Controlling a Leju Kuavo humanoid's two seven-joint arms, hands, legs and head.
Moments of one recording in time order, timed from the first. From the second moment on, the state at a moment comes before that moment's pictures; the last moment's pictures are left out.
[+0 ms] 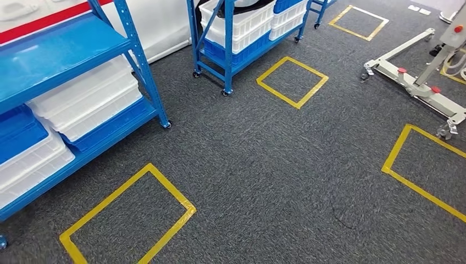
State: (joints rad) left arm -0.06 -0.10 1.15 -0.22 -1.20 0.01 -0.30; right arm -0.02 0.18 -0.75 -0.21 0.79 -0.11 0.04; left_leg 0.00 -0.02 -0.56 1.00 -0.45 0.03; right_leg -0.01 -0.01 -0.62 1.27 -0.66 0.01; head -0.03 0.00
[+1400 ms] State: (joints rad) left arm -0.05 -0.10 1.15 -0.22 -1.20 0.02 -0.29; right arm -0.02 0.18 -0.76 -0.21 0.81 -0.09 0.04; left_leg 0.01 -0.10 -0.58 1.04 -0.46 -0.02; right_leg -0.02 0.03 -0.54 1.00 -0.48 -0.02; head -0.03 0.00
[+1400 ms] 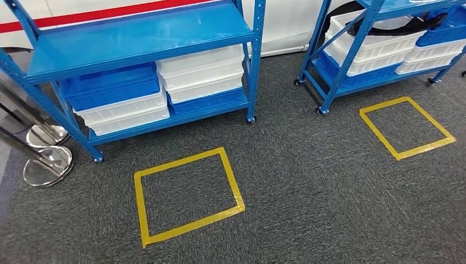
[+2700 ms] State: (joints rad) left arm -0.05 -0.10 1.17 -0.22 -1.21 0.00 -0.30; right arm -0.01 0.18 -0.78 -0.21 0.81 -0.11 0.03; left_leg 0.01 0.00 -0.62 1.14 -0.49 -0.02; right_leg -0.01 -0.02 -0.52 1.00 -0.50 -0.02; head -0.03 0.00
